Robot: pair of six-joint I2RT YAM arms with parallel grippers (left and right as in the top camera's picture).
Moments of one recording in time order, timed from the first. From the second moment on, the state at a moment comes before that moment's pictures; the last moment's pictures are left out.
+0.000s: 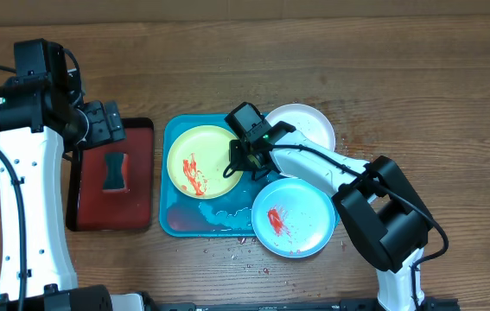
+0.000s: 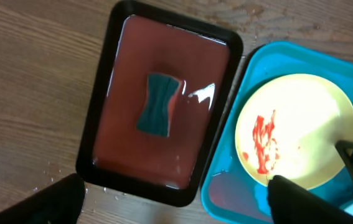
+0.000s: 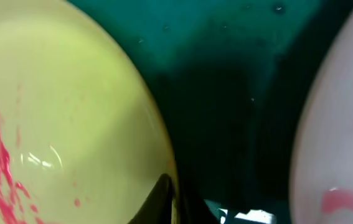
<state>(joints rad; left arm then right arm) 0.17 1.55 1.67 -1.38 -0.05 -0.16 0.69 2.07 1.39 -0.53 -0.05 0.66</state>
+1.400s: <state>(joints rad) 0.22 1.98 1.44 -1.19 -0.12 0.06 0.69 2.07 1.40 -0.54 -0.05 0.67</state>
